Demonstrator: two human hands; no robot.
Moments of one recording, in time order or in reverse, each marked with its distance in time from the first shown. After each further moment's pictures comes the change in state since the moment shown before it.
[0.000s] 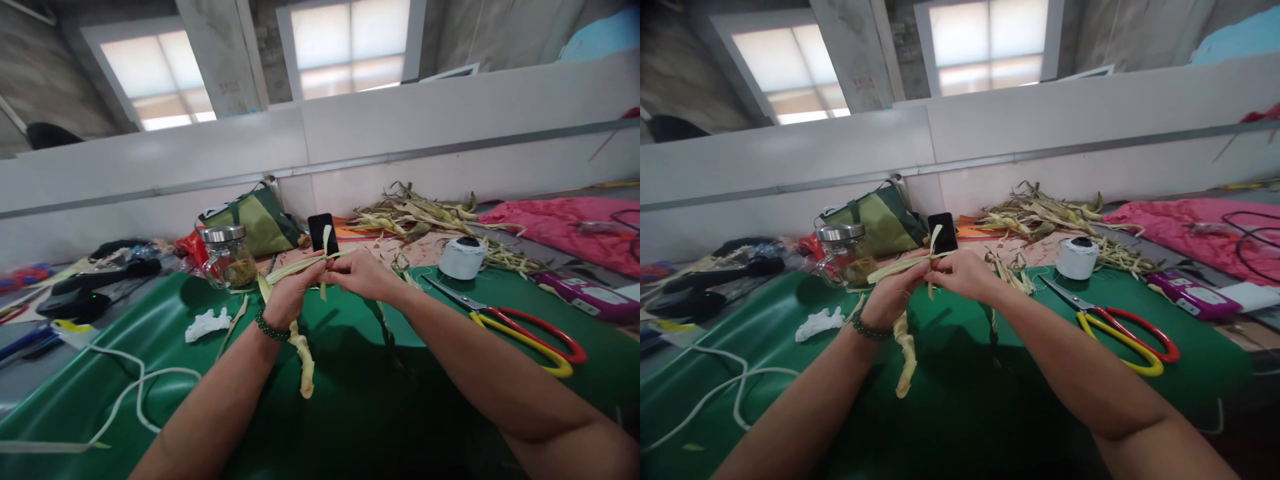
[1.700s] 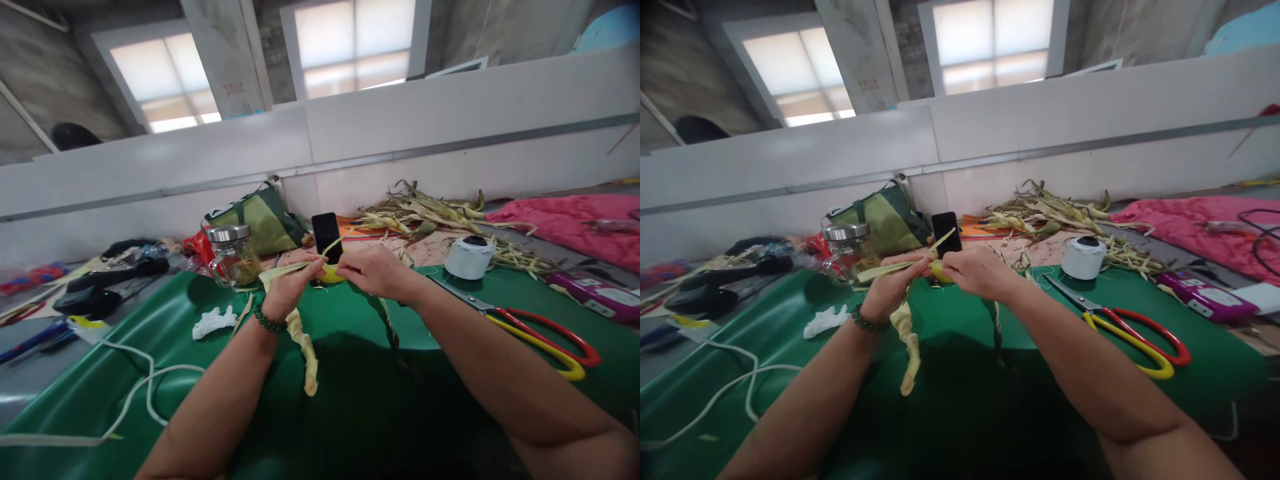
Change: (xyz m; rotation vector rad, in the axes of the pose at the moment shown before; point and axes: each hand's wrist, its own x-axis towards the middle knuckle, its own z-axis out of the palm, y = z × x) left_hand 0.006 0.012 -0.014 0.385 0.036 0.209; right_hand -0.005 0.008 -0.013 -0.489 0.072 -0.247
